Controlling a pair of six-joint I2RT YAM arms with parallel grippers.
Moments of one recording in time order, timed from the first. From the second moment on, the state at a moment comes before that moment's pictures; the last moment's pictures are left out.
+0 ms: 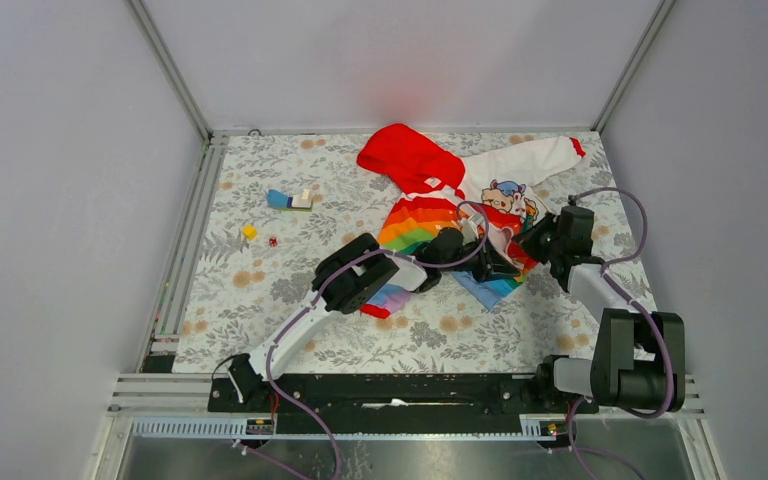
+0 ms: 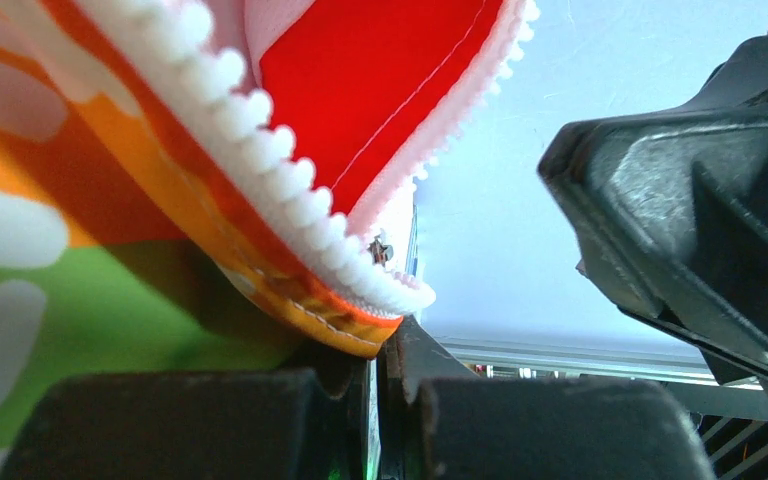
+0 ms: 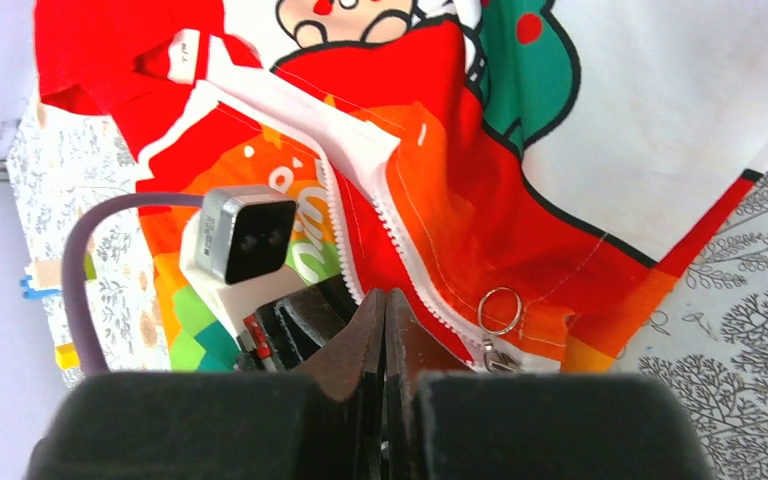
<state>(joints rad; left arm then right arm) -0.93 2.61 1.60 0.87 0.52 -1.42 -0.08 1.29 0.57 0.05 -0.23 0.68</state>
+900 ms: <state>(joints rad) -0.93 2.61 1.59 0.89 0.52 -1.43 -0.08 1.47 0.66 -0.18 -0.20 0.51</state>
